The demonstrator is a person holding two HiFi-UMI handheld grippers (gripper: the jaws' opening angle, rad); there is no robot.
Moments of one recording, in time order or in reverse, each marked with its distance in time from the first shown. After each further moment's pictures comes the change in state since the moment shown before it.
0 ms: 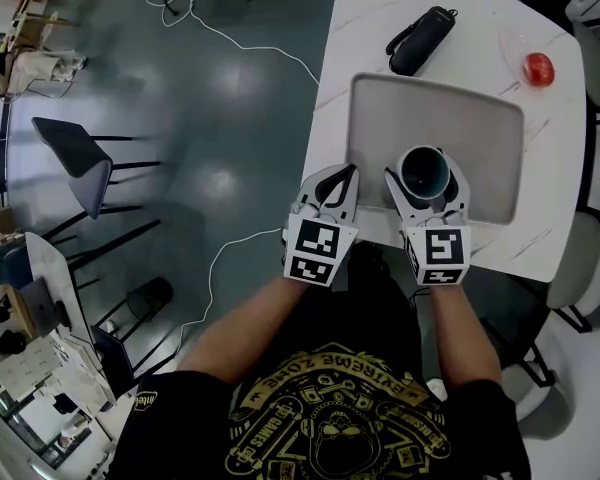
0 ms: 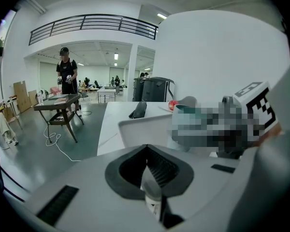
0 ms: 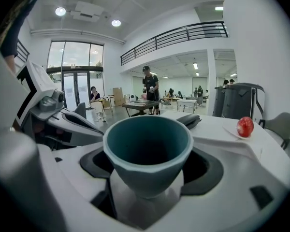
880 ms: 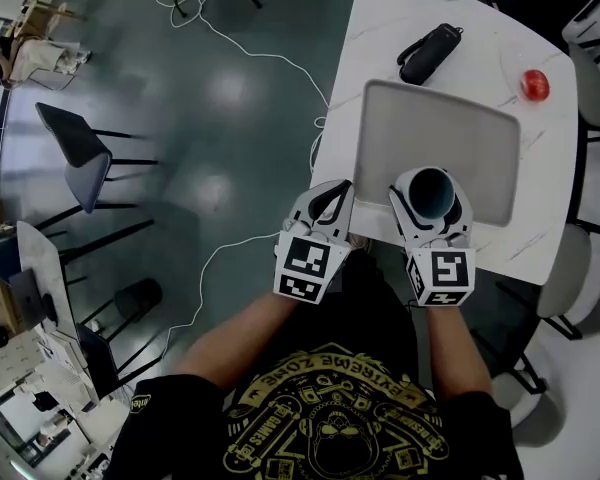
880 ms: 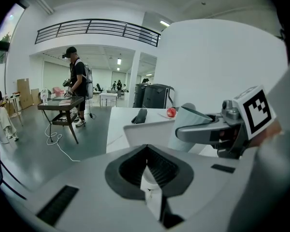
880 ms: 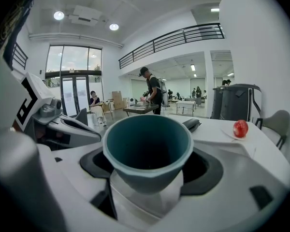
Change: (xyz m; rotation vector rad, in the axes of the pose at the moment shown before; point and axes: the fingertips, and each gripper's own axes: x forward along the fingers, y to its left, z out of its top) left arm -0.058 0.000 0.004 -0.036 -0.065 -0.006; right arm -0.041 0.028 0.025 0.034 -0.031 -0.006
